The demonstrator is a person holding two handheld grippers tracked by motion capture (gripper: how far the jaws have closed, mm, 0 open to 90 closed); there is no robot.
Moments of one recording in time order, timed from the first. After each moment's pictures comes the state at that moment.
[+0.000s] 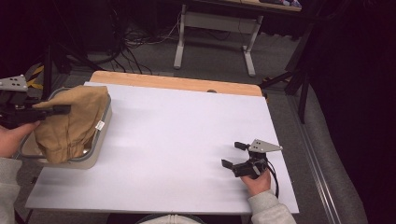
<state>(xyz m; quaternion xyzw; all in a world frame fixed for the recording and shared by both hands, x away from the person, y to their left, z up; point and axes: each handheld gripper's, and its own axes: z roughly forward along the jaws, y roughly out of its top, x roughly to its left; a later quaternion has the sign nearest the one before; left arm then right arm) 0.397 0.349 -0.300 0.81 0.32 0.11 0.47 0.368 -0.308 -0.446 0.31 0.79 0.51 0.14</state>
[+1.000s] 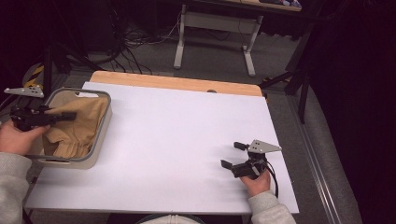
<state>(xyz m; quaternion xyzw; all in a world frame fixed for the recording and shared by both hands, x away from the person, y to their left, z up) 0.437 0.363 -0.365 0.82 0.37 0.07 0.44 0.368 -0.306 -0.447 0.30 0.79 0.51 0.14</state>
